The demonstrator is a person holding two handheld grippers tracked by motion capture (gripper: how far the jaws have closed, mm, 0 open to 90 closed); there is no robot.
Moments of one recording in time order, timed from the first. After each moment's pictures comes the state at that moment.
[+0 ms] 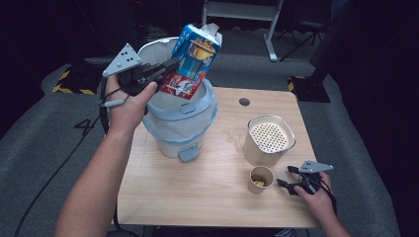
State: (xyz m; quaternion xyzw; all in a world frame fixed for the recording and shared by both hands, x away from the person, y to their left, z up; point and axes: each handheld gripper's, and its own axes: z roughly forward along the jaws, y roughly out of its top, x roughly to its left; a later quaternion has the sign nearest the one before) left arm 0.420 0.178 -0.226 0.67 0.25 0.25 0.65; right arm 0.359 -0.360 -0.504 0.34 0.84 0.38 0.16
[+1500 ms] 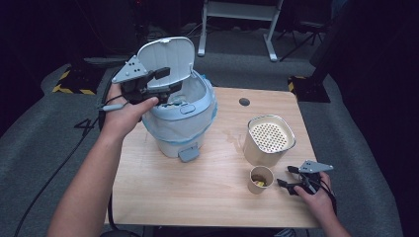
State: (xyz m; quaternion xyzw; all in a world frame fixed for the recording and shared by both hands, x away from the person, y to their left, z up) left arm 0.418 0.186 -0.253 0.73 0.25 0.24 0.59; right arm 0.359 -0.360 -0.504 0.34 0.84 0.38 0.16
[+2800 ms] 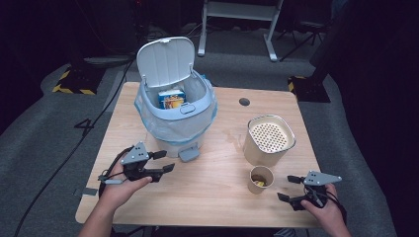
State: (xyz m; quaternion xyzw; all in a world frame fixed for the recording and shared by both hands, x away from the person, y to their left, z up) left arm 0.339 0.202 -0.443 0.80 0.29 0.11 0.52; right arm 0.315 -0.352 -0.483 0.31 0.84 0.43 0.11
